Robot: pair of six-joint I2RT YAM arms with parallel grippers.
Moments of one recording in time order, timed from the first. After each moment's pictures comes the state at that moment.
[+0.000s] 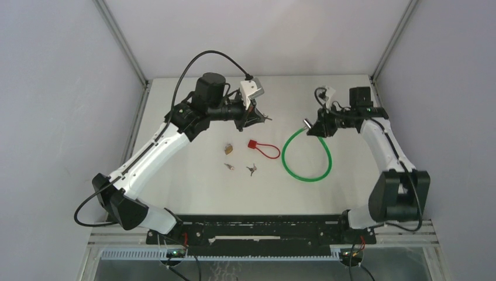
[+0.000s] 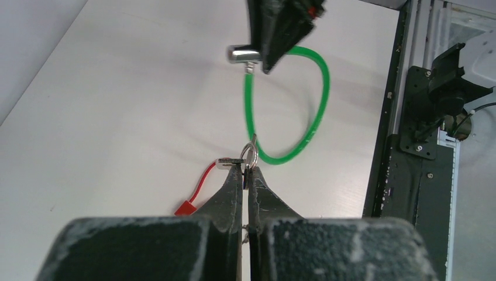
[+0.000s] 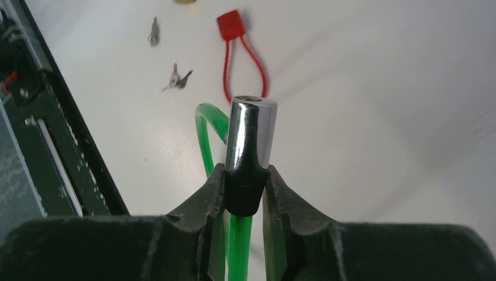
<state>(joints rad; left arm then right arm) -0.66 1.44 1.55 -0.54 0.55 0.22 -0.03 1.37 1.14 -0.75 -0.90 -0.53</state>
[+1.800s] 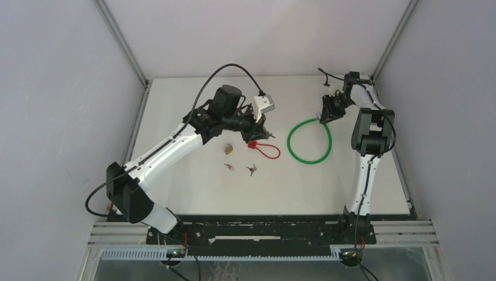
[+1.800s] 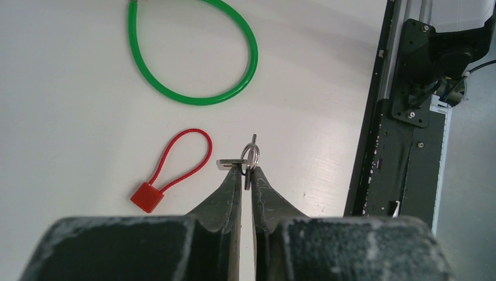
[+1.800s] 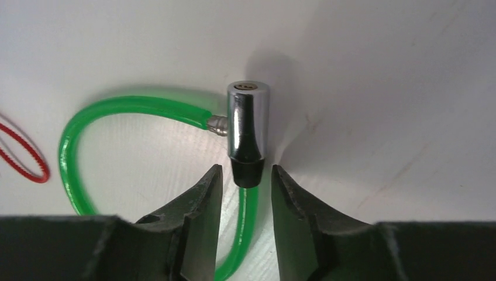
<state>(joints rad) -0.71 1.51 1.44 -0.54 0.56 0.22 -0.14 2.37 2.01 -1.00 -0.51 -0.34</state>
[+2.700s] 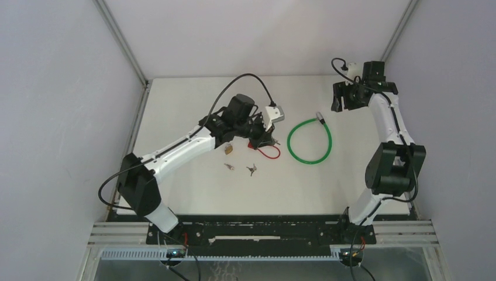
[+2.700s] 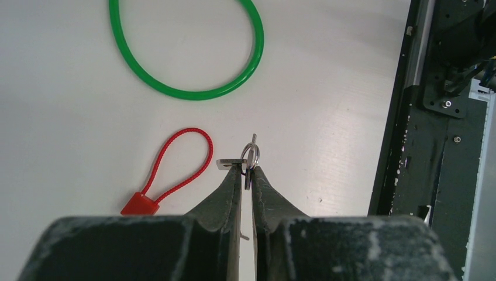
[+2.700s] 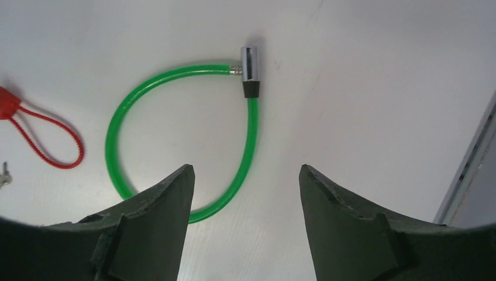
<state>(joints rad) -0.76 1.59 1.37 -0.44 0.50 0.25 -0.14 1.75 1.62 -0.81 -0.31 -0.29</state>
